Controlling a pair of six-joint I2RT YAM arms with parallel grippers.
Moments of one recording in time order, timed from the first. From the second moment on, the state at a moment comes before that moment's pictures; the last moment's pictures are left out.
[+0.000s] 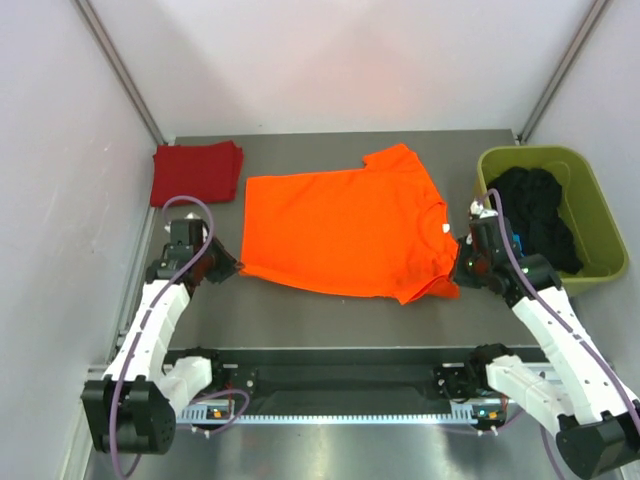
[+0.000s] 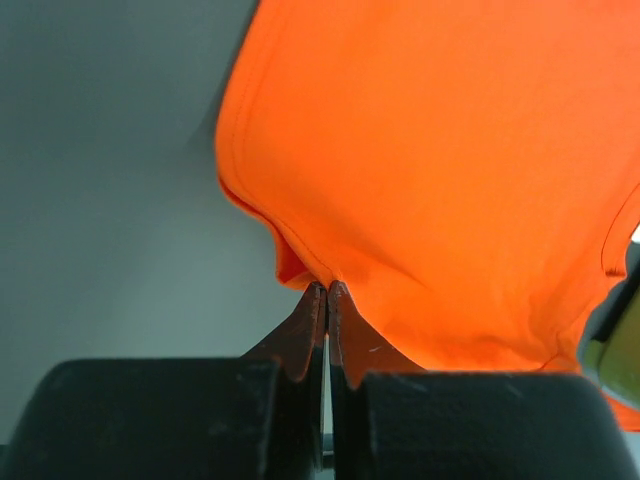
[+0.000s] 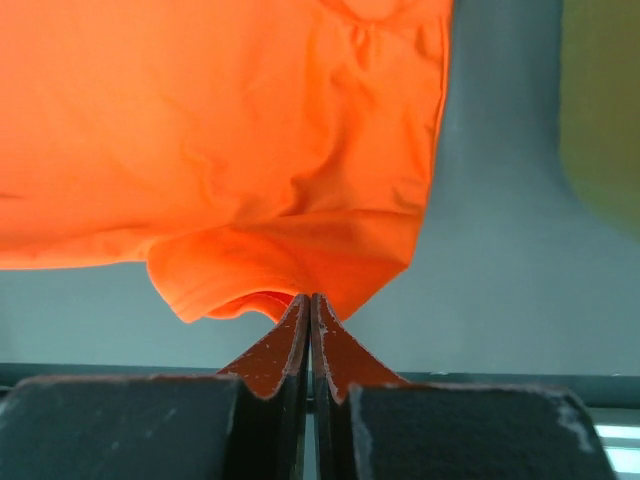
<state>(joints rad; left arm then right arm) -0.01 0.99 0.72 -0.61 0.19 -0.73 0.31 0.86 0.89 -0.95 0.10 0.41</state>
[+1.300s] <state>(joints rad) -0.01 1.54 0.98 -0.47 0.06 -0.79 0.32 1.42 1.09 -0.60 0.35 0.16</state>
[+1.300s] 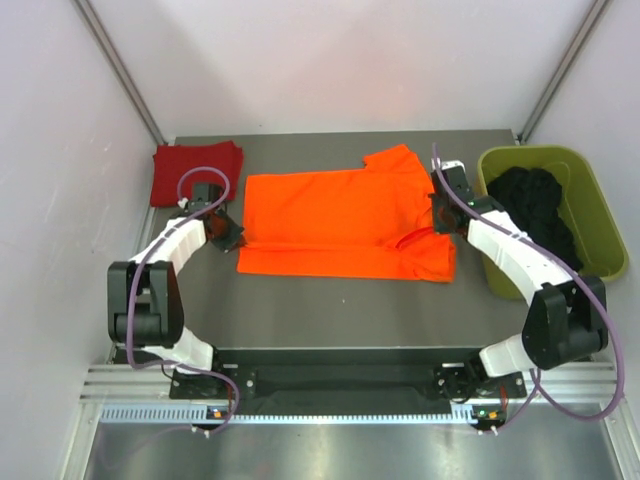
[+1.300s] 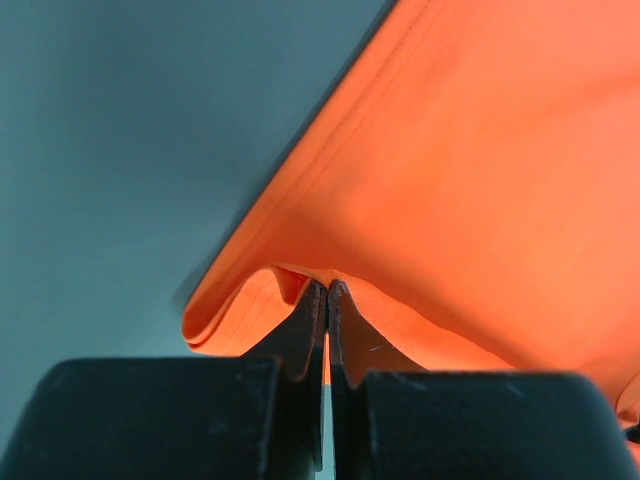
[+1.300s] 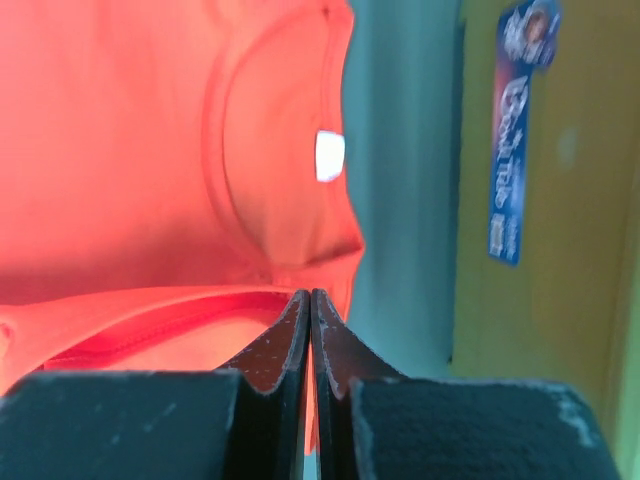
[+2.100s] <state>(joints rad) -0.01 1.71 1.09 -0.48 0.03 -0.77 0.31 1.58 1.13 -0.36 0.39 -0.03</state>
